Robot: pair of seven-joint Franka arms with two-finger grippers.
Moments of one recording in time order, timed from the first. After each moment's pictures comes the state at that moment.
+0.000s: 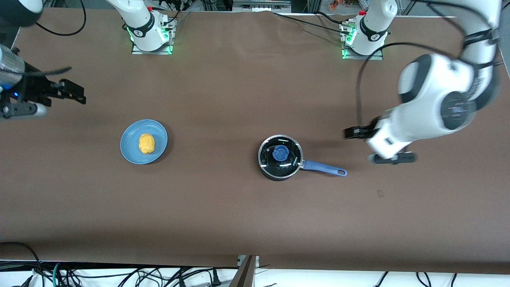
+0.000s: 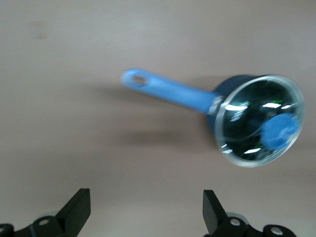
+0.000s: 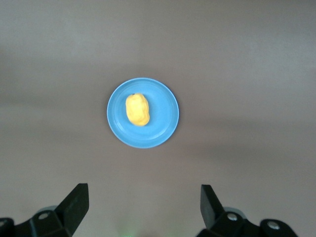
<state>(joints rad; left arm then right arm) -0.22 0.40 -0.09 -1.52 -0.16 1.78 -0.35 0.04 0.12 0.01 -1.54 -0.01 1.56 -0.05</state>
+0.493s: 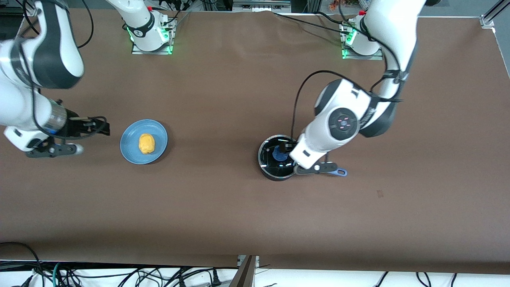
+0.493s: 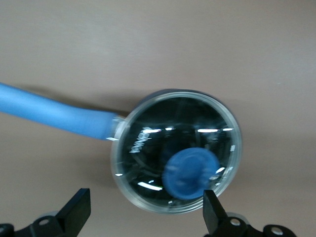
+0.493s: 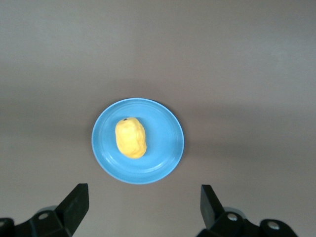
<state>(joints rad) -0.44 0.67 -0.09 -1.31 -0.16 1.94 -0.58 0.04 0.26 0.01 -1.69 -0.01 1.83 -0.04</state>
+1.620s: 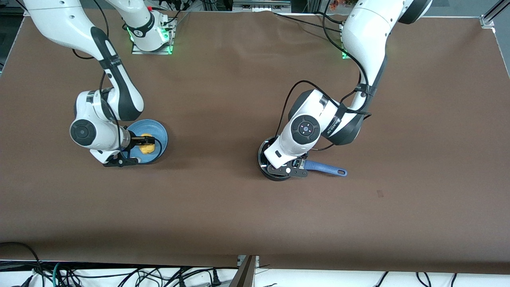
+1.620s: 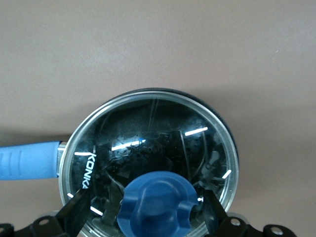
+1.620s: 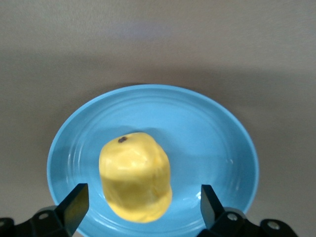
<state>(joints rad) -0.51 0.81 -0.07 -1.22 -0.09 1.96 -0.42 0.11 0.49 0.01 -1.93 -0.01 2.19 0.04</state>
